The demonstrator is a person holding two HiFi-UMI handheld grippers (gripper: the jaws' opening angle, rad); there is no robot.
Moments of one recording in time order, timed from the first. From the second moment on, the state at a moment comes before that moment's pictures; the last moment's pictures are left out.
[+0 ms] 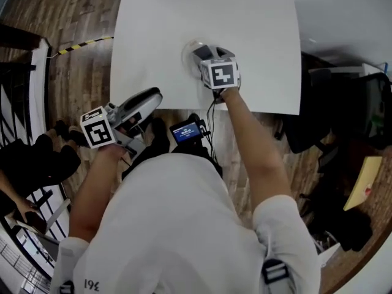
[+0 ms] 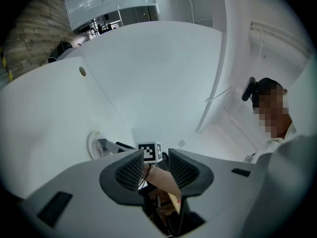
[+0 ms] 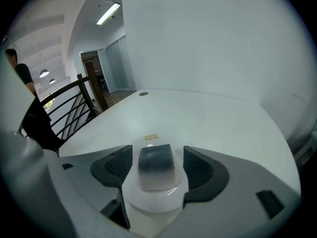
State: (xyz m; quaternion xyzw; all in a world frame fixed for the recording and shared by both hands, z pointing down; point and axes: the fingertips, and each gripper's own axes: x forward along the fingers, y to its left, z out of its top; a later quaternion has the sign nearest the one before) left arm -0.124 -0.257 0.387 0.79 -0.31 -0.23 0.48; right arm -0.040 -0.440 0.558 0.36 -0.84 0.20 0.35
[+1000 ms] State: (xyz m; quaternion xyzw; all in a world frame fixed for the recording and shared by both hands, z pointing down) left arm -0.109 -0.254 0.325 0.82 -0.26 -0.28 0.43; right arm 0.006 -0.373 0.432 0.37 -0.87 0.24 0.20
